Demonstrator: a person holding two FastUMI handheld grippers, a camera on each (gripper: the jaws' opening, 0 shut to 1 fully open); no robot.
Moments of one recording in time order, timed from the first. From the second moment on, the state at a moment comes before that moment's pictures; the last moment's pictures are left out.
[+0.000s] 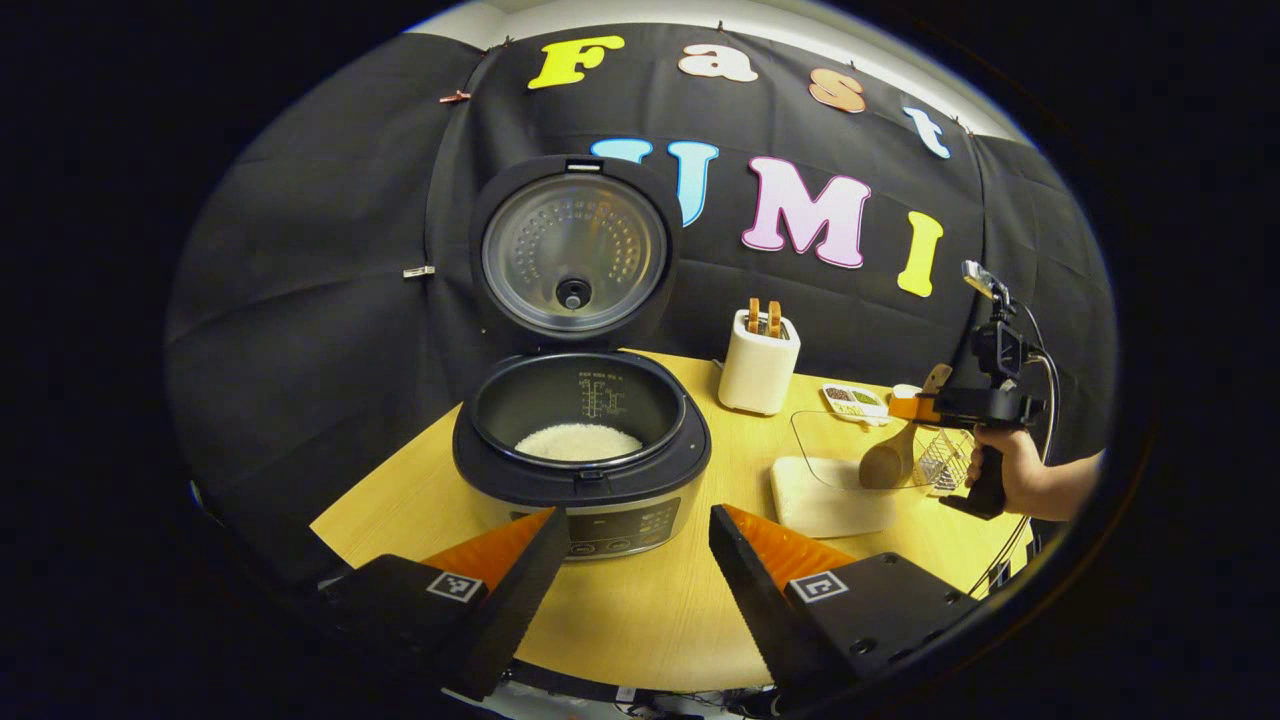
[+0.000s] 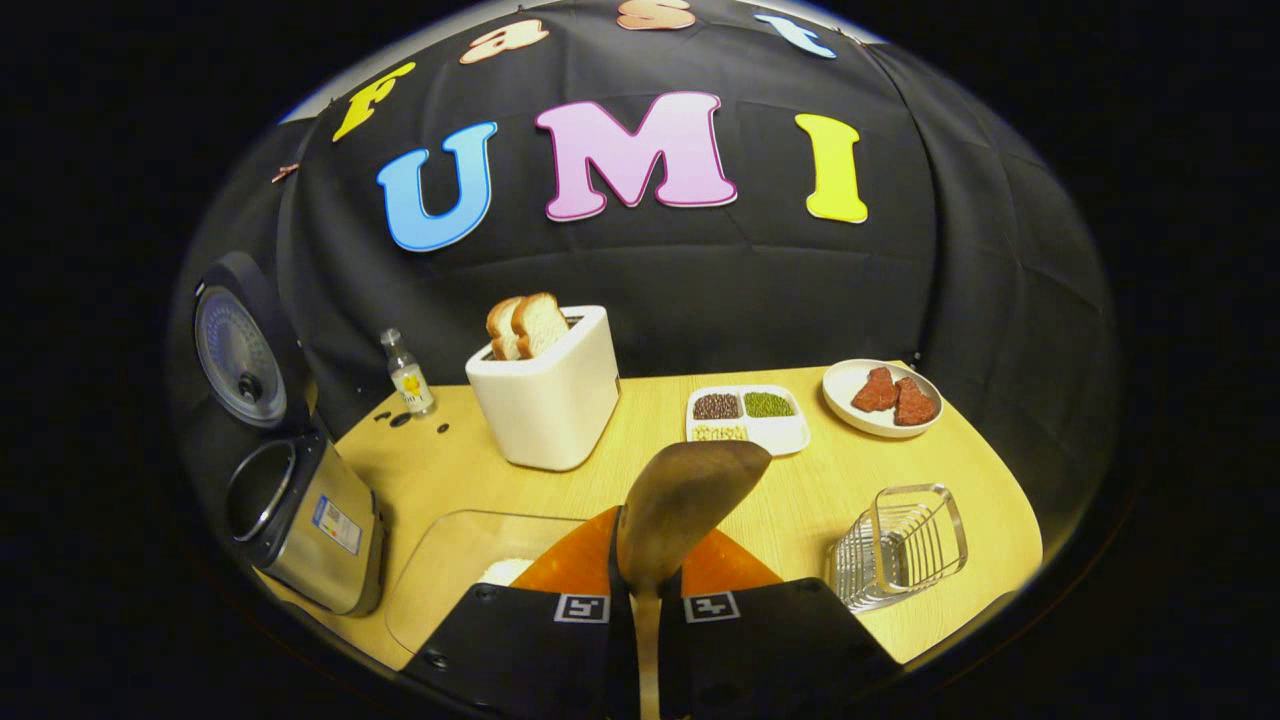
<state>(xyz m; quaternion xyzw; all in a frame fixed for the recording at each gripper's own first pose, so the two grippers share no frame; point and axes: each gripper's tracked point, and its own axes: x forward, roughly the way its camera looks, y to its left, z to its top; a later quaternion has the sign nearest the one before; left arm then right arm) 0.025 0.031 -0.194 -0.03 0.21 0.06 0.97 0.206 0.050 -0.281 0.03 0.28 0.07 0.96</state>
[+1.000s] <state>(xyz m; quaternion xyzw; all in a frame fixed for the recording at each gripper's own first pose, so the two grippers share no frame) -0.002 0.056 -0.201 -0.05 0.22 0.08 0.97 0.178 0.137 -0.298 0.24 0.36 0.06 0.90</state>
